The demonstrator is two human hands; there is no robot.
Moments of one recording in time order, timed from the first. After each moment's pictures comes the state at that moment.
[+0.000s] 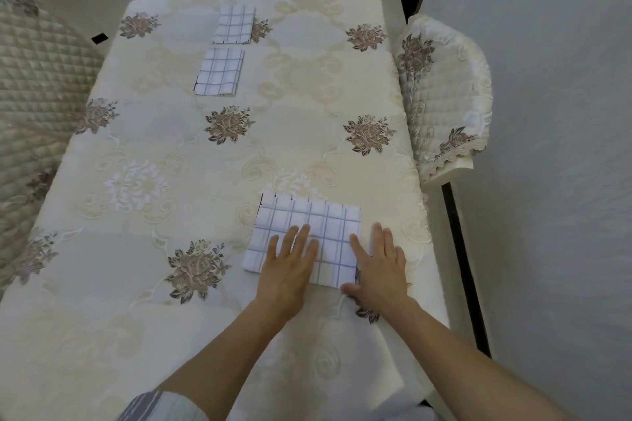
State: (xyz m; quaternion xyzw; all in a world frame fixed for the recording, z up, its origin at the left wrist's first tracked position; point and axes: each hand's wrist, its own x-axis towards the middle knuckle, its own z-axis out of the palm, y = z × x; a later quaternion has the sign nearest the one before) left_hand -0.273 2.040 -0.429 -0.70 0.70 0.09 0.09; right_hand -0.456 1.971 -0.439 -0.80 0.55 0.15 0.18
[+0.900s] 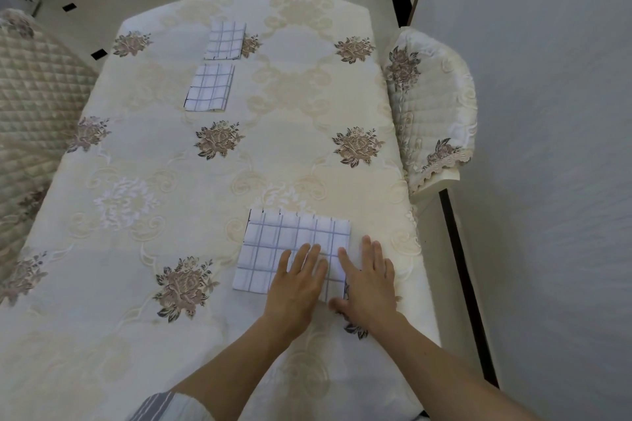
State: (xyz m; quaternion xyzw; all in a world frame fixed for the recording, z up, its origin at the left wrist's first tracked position) left_hand -0.306 2.026 -0.430 -0.67 0.73 0.08 0.08; right_hand -0.459 1.969 -0.434 -0.80 0.54 0.13 0.21
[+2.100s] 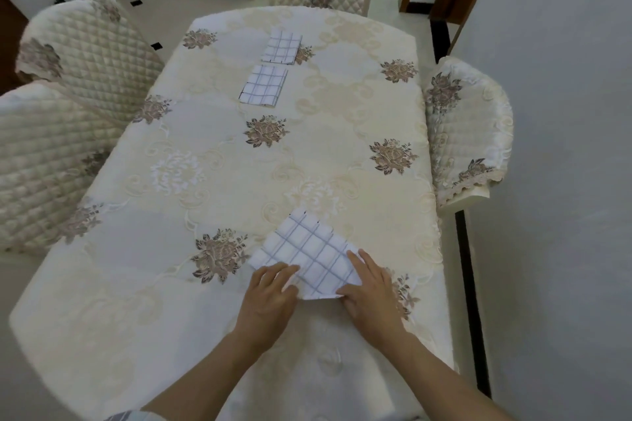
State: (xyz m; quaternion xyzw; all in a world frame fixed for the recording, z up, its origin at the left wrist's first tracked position) left_hand -0.246 2.122 -0.439 -0.70 0.70 0.00 -0.13; right_hand -0.452 2.012 -0.443 -0.90 0.39 -0.09 0.16
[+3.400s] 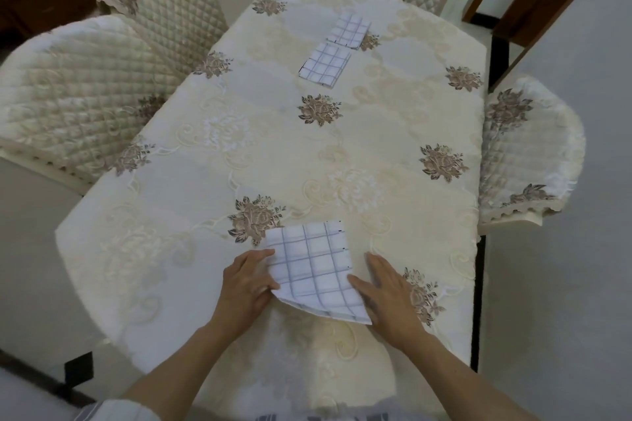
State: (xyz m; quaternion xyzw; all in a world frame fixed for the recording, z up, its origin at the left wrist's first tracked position) left_hand -0.194 2.207 -0.471 -0.76 0.56 0.10 -0.31; right_hand -0.458 2.019 -0.460 -0.93 0.29 -0.02 0.21
